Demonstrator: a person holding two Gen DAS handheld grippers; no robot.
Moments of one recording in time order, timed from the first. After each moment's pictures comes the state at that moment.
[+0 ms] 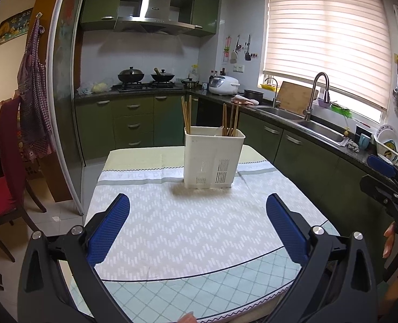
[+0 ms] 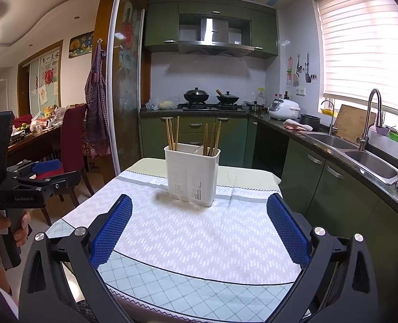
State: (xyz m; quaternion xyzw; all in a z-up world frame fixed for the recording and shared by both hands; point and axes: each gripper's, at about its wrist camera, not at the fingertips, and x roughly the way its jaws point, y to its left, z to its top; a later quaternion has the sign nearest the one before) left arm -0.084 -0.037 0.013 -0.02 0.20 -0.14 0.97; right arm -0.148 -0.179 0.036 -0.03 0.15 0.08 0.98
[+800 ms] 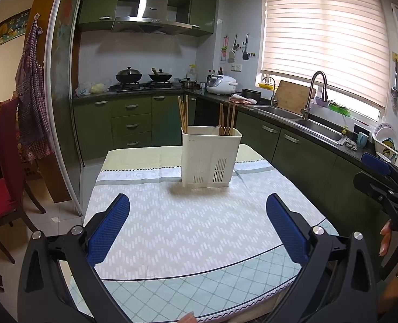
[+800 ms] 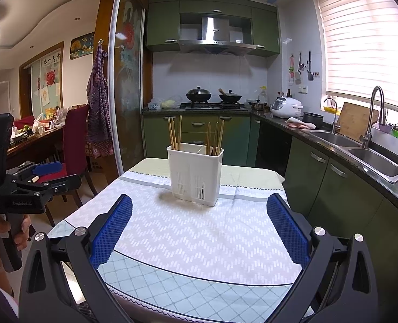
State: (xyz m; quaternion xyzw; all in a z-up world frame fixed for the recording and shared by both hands) left arm -0.086 -0.041 0.013 -0.01 0.20 -0.15 0.97; right arm -0.140 -0.177 0.031 -0.02 0.15 0.09 0.98
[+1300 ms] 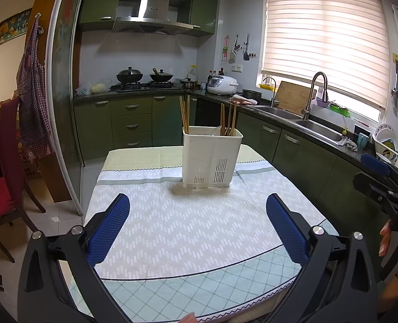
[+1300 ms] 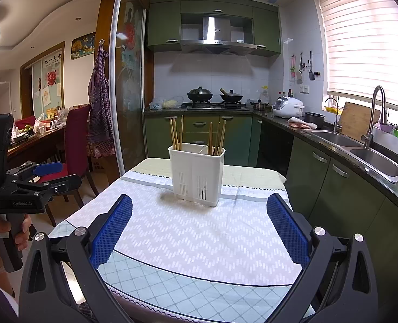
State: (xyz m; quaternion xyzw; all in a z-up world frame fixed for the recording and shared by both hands) left arm -0.088 -0.040 0.013 -0.01 0.20 -0.15 0.97; right arm -0.138 -0.172 0.030 -0.02 0.15 0.09 0.98
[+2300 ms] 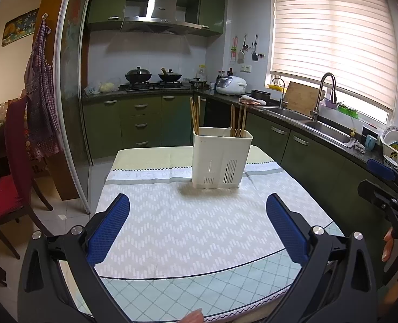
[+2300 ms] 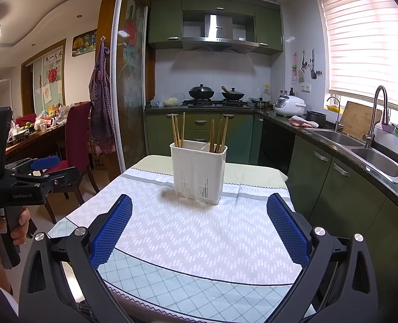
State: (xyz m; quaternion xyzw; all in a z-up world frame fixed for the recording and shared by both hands) left arm -0.089 -0.039 0.014 -0.02 0.20 -0.12 0.97; right arm -0.137 -0.166 0.024 -0.03 0.16 0.10 0.98
